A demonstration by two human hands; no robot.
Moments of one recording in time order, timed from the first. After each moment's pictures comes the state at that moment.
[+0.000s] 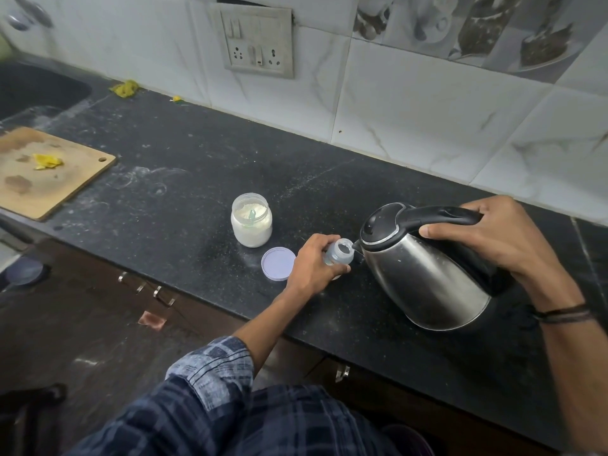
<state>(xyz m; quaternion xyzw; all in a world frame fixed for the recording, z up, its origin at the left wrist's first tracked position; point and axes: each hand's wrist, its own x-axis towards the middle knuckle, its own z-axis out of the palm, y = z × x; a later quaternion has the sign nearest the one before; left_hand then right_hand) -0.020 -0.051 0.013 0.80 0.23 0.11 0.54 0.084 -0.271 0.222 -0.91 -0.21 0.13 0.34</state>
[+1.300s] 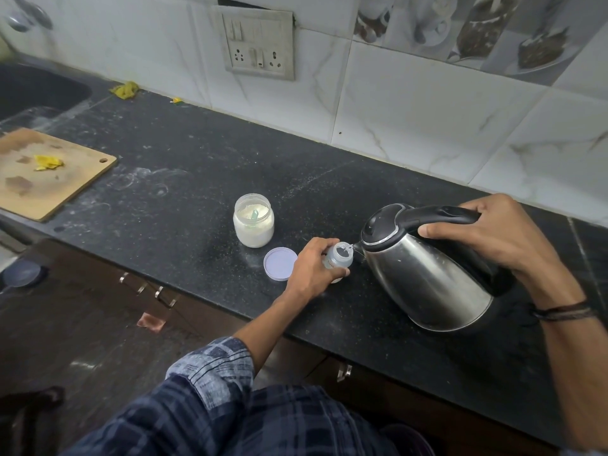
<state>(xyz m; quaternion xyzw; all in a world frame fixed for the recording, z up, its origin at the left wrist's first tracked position) -0.026 -0.048 0.004 0.79 0.24 0.10 0.55 0.081 -0.266 0.224 -0.91 -0.21 0.13 0.32</state>
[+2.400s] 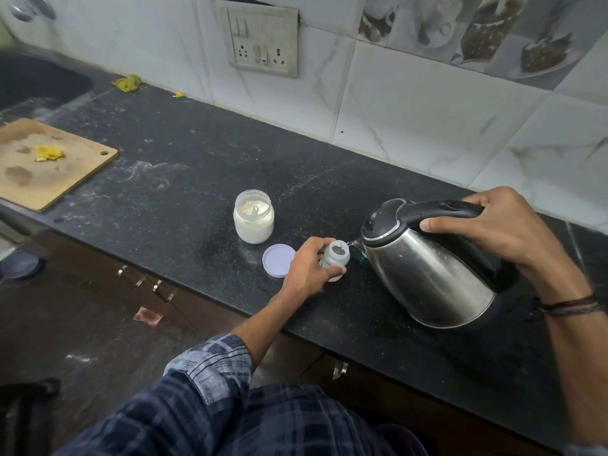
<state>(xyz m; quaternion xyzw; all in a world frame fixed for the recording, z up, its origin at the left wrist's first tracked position) -0.028 -0.046 -0.007 0.78 0.24 0.10 0.57 0.078 -0.263 0.239 -0.91 -0.22 0.13 0.31</state>
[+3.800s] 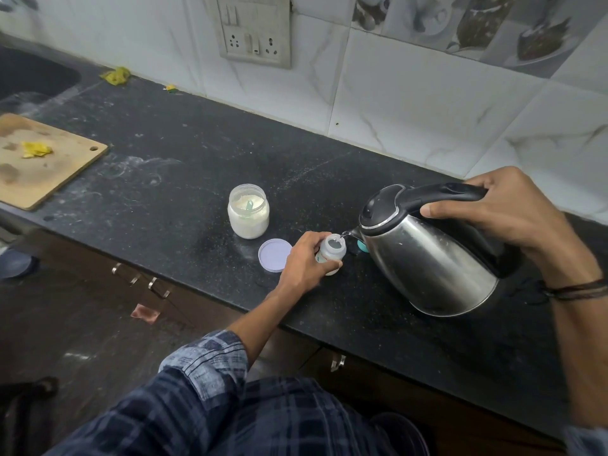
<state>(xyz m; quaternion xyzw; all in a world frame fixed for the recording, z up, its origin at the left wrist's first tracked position) -0.028 -0.047 -0.010 0.79 0.23 0.12 0.55 0.074 -0.260 0.256 -0.91 -0.22 0.14 0.32</state>
